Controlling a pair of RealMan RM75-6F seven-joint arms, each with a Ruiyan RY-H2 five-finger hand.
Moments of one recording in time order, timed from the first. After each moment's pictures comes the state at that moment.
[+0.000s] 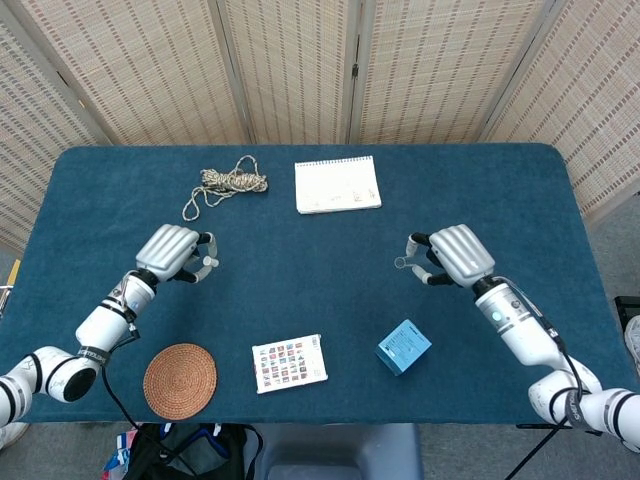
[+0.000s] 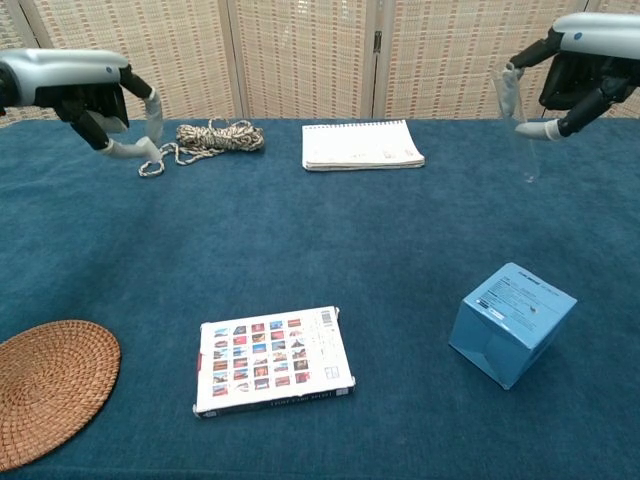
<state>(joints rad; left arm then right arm) -0.82 -1.21 -0.21 -1.46 1.25 0.77 -0.05 0.69 -1.22 0.18 -1.48 -1.39 0.95 0.15</state>
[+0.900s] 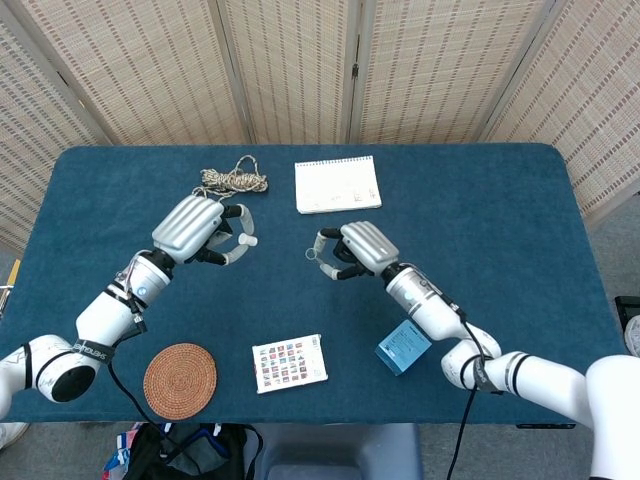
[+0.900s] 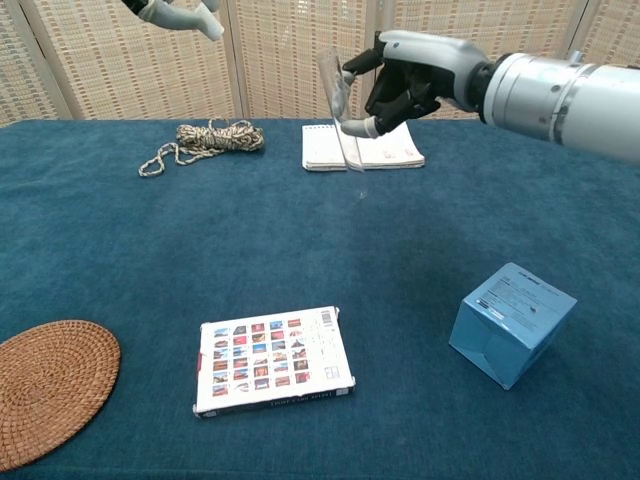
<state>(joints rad) -0.91 -1.04 -0.36 -1.74 1.17 0.78 -0.11 0.93 -1.54 0.28 -1.27 -1.37 0.79 0.46</state>
